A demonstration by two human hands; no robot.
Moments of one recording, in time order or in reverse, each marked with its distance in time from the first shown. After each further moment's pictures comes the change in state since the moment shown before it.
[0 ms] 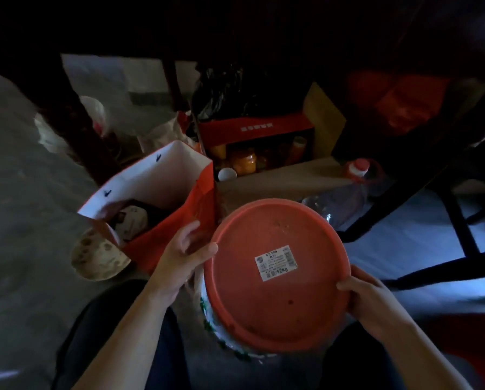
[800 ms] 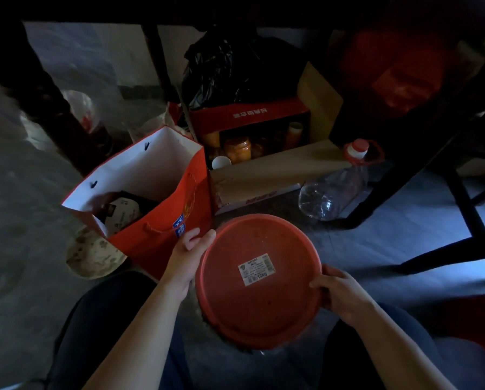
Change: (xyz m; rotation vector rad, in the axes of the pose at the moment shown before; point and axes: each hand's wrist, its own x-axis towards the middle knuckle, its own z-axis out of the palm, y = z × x) left_hand 0.025 -0.052 0.015 -0.006 0.109 -0.203; right_hand 0.048 0.056 0.002 -0.194 0.072 0.160
